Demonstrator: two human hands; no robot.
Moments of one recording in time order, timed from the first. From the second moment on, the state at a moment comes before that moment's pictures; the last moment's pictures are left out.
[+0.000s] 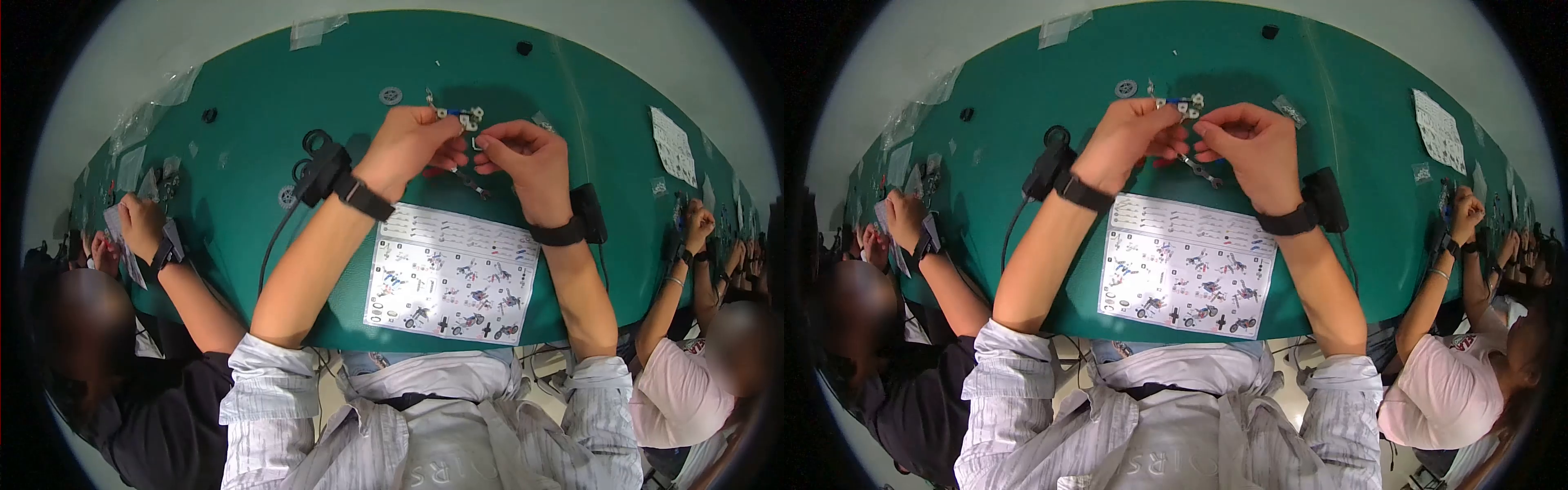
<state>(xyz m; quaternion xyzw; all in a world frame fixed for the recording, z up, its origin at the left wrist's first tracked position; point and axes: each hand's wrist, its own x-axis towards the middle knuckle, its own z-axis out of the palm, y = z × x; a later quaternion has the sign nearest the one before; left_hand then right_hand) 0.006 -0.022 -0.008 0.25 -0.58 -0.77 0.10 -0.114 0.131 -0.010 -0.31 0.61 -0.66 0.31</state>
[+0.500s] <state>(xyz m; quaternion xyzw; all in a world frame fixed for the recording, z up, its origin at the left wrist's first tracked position) 0.029 0.011 -0.021 0.26 -0.57 -0.77 0.14 -0.094 0.137 -0.024 -0.31 0.64 -0.62 0.32</state>
